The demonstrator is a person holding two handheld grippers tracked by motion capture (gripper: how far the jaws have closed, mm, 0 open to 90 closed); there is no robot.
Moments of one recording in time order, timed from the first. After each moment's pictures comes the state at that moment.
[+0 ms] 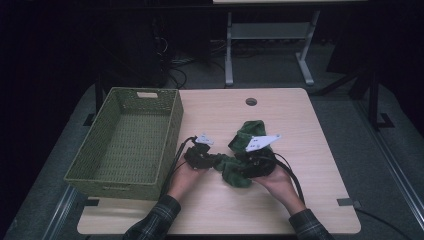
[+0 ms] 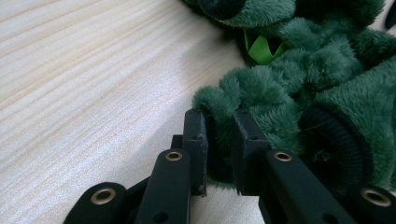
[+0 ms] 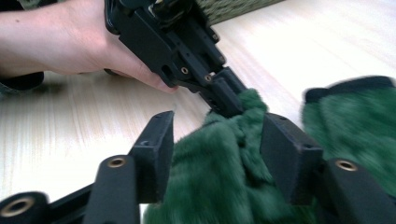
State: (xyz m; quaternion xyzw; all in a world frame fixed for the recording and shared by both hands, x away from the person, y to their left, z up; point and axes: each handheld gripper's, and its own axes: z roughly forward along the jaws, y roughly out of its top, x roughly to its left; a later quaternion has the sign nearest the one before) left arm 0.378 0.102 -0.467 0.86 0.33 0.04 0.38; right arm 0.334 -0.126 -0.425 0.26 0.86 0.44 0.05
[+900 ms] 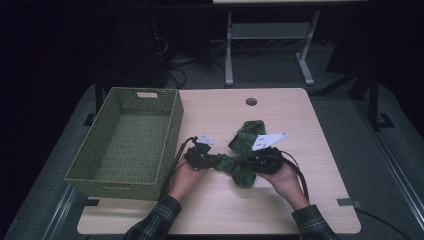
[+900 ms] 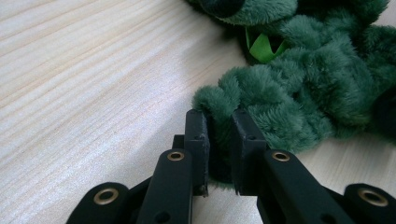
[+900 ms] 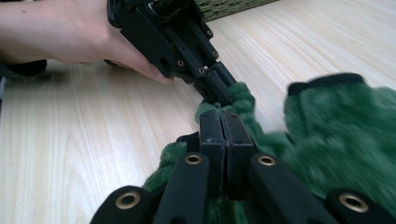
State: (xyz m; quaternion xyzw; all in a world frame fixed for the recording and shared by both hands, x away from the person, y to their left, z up) left arm 0.377 0.102 -0.466 0.87 0.33 0.04 0.37; right arm 0.330 -0.148 -0.414 0.25 0.86 0.44 0.06
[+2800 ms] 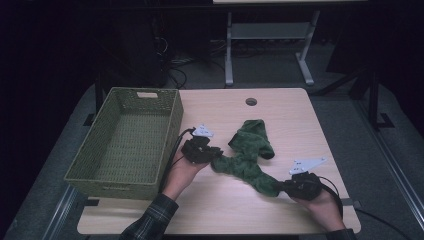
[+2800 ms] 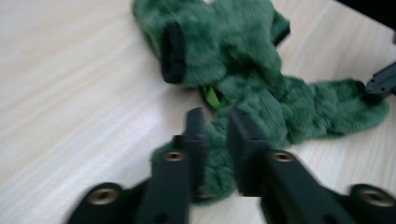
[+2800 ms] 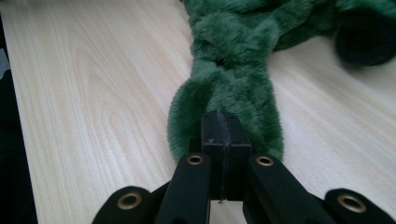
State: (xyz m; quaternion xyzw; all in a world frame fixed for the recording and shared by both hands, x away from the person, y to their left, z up) left arm 0.361 0.096 -0.413 0.86 0.31 0.05 0.40; right arm 0.274 -0.235 -0.450 0.31 0.87 0.39 0.04
